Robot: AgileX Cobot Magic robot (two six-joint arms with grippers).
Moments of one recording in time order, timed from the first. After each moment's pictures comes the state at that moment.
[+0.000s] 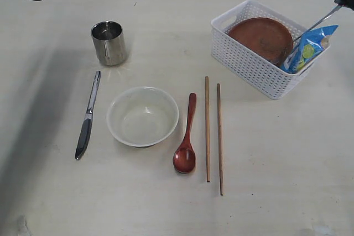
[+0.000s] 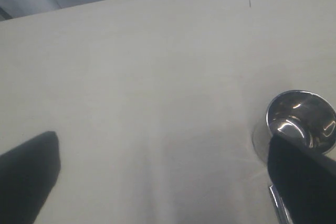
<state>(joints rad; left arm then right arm) -0.01 1.47 -1.06 0.14 0.45 -0.03 -0.08 1.72 -1.06 0.14 0.14 0.34</state>
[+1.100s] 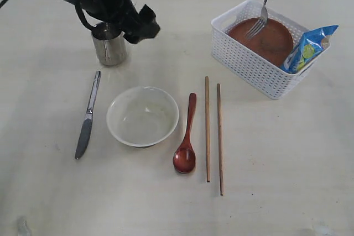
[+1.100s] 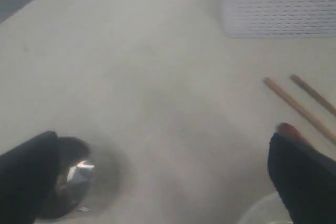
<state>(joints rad) -0.38 1.63 -1.15 -0.33 0.45 0.61 0.22 1.55 -1.19 0.14 0.14 -0.15</state>
